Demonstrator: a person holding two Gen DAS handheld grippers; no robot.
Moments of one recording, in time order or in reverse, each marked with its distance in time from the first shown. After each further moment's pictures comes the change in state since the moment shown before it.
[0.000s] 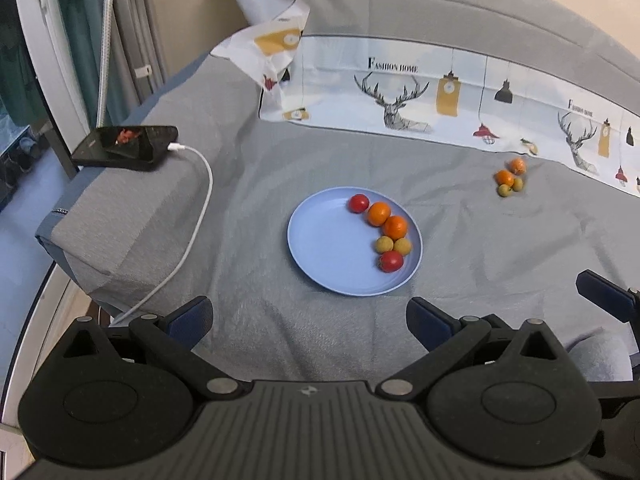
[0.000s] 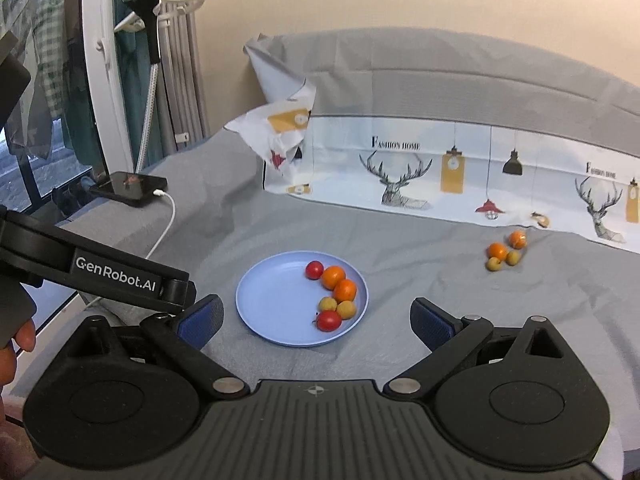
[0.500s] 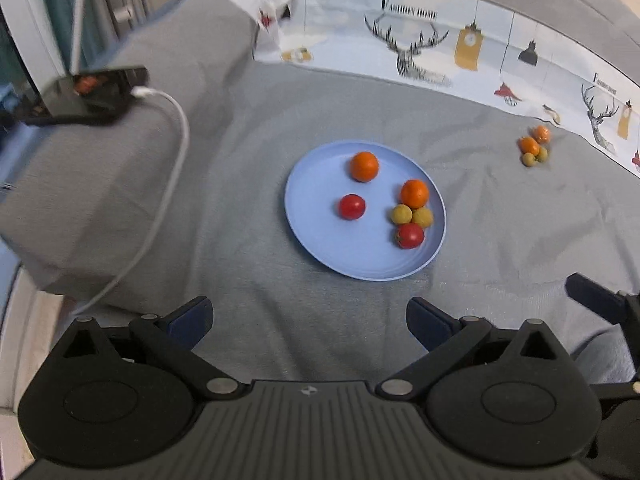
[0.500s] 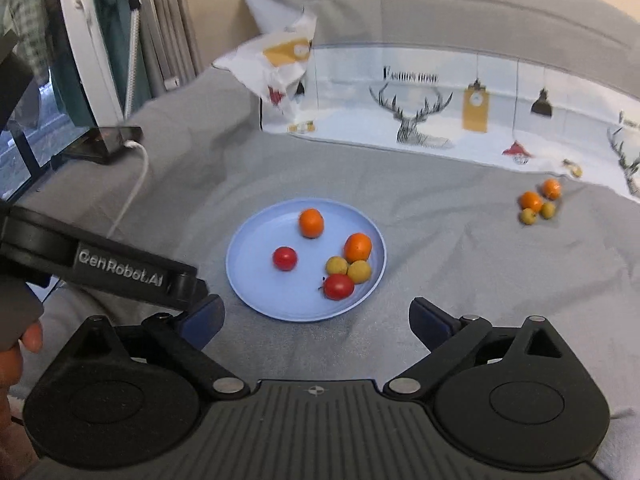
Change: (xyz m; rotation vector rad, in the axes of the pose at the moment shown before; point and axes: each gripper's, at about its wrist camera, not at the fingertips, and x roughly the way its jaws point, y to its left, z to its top) left arm 0.076 0.015 0.016 -0.023 0.171 -0.018; right arm 0.083 -0.003 0.002 0.026 0.188 0.034
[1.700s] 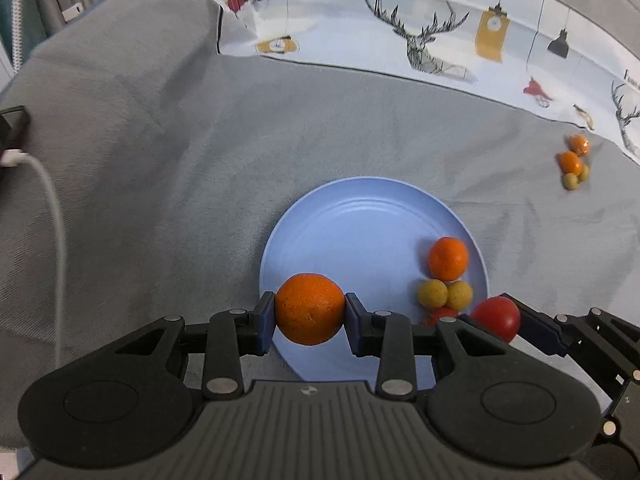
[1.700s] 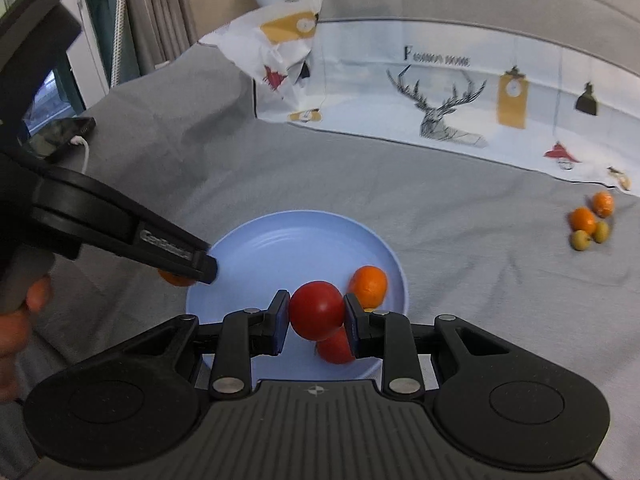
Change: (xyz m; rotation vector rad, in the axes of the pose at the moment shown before) left arm 0.135 -0.005 0.092 0.039 0.076 -0.028; right arm 0.128 -0.007 0.037 -0.020 0.048 0.046
